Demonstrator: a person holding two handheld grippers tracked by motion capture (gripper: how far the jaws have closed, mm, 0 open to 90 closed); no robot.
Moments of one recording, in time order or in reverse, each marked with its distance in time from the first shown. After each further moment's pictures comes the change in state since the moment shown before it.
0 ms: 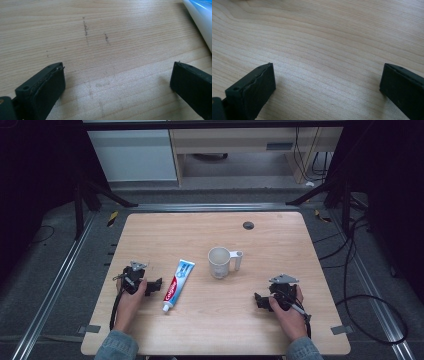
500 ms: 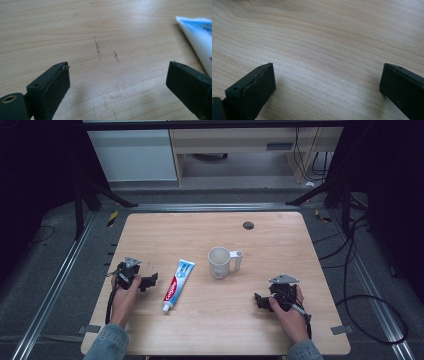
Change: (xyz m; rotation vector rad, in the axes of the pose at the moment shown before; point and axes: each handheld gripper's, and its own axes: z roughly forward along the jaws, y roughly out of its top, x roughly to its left) left arm 0.015 0.017 -0.018 -0.058 -0.007 -0.003; right arm -0.001 0.000 -0.001 -0.001 0.008 -0.010
